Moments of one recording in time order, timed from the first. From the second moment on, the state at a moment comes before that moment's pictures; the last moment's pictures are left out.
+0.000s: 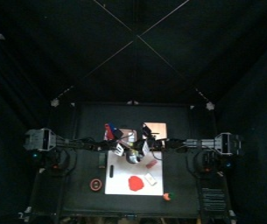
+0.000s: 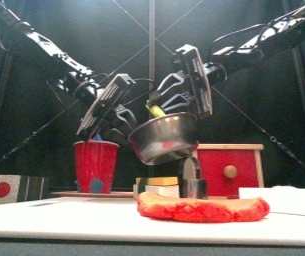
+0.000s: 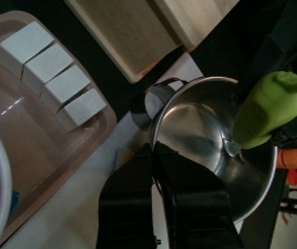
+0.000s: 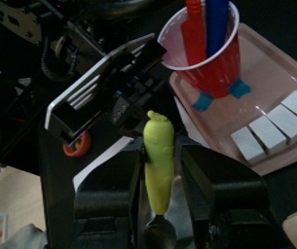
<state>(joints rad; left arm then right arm) 0.12 -0.01 0.72 -0.80 -0.09 -0.01 -0.20 -0.11 0.67 -0.73 -0.16 1.34</state>
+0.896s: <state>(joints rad) 0.12 -0.01 0.72 -0.79 -0.09 -0.01 -0.28 0.04 0.59 -0.79 -0.16 1.34</state>
